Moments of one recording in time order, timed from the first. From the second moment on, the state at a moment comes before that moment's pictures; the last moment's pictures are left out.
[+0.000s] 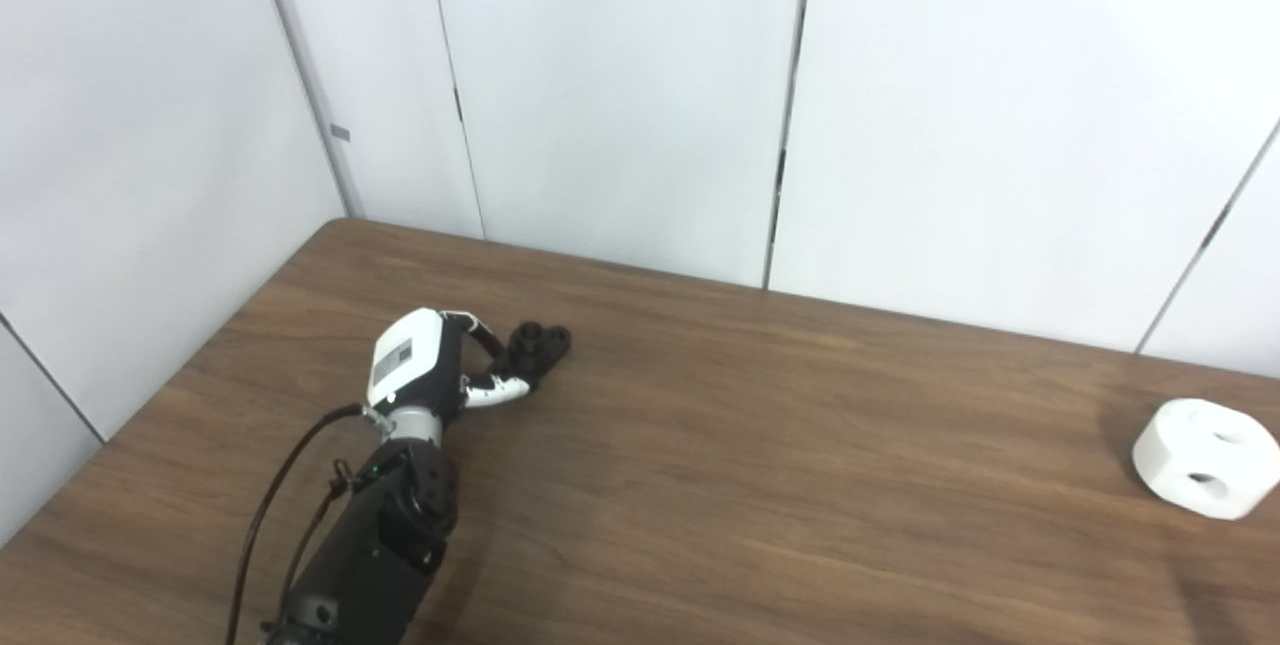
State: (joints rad) left arm -0.23 0.39 -0.03 0.11 0.58 0.42 0.18; right arm 0.27 -0.26 -0.17 -0.12 0.18 -0.34 0.19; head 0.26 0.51
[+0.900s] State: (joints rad) left arm 0.01 0.32 -0.24 -0.31 0.70 0.37 -0.02; right arm 0.27 -0.23 -0.14 -0.16 0.12 -0.32 0.16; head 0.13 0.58
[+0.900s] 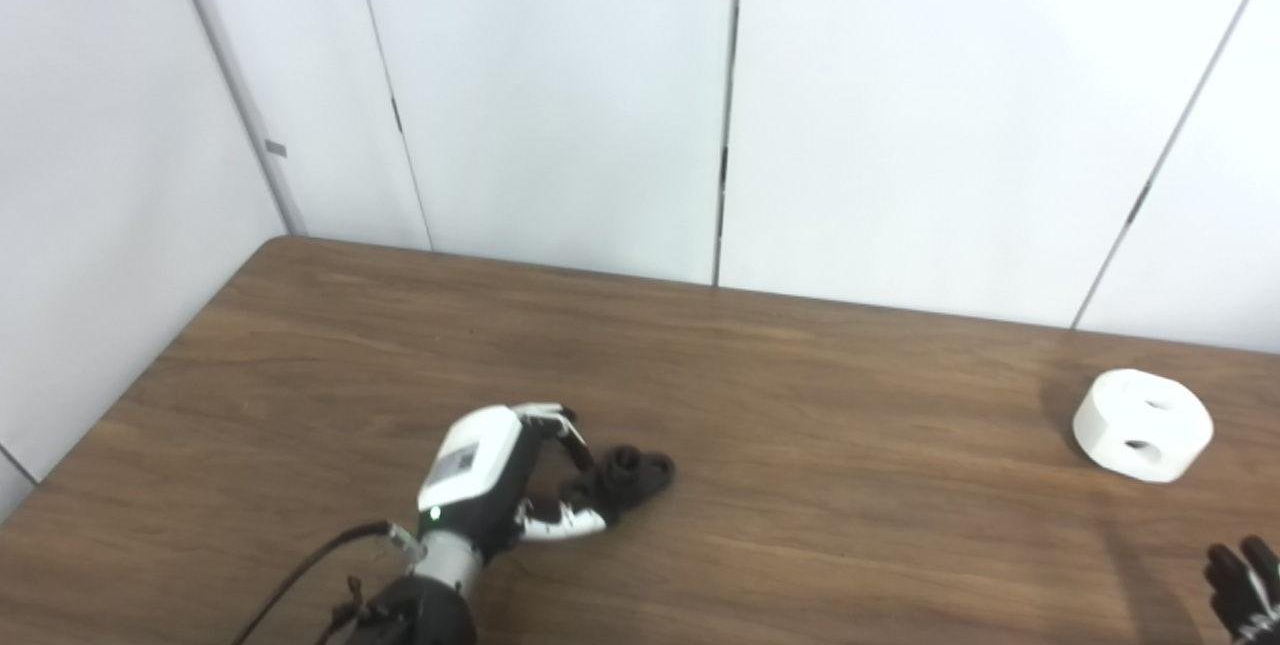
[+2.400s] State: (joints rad) left arm 0.17 0.20 -0.39 -0.33 0.76 0.04 -0.10; right arm 0.32 -0.15 -0.07 -0.27 -0.01 -0.16 0.11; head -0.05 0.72
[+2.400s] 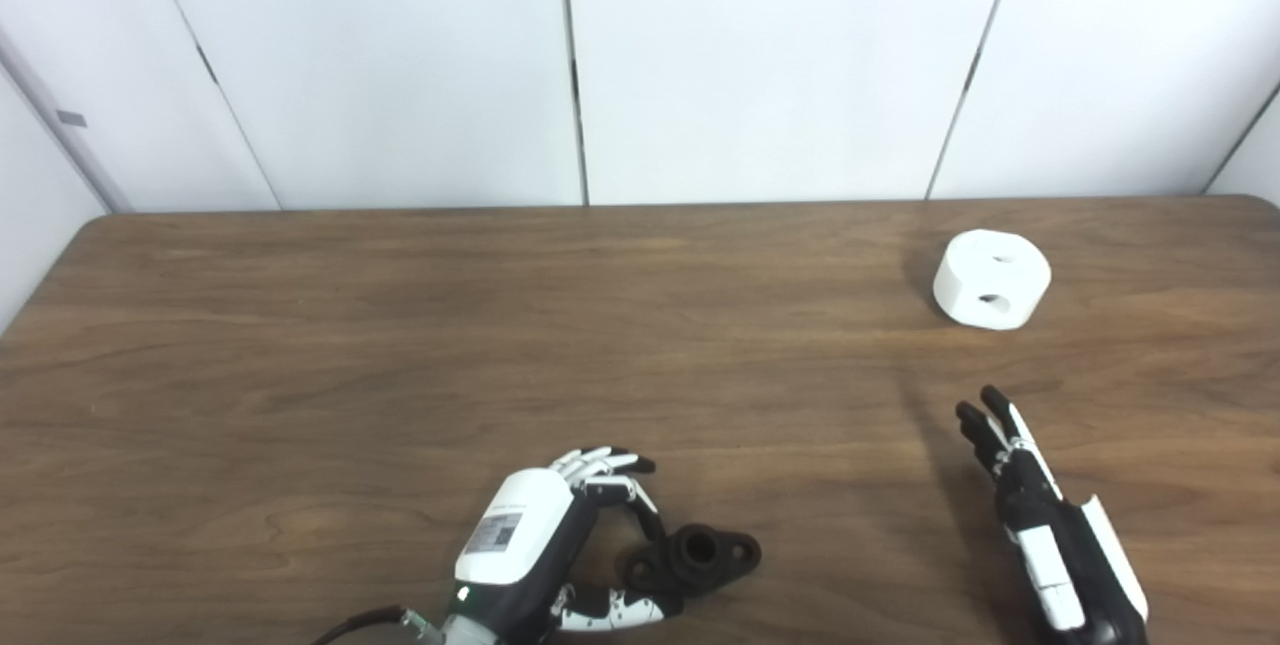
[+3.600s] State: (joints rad) left arm 0.14 0.19 -0.34 -0.24 0.75 -0.06 -0.01; right arm 0.23 -0.17 -0.17 -0.32 0.19 -0.05 0.08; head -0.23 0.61
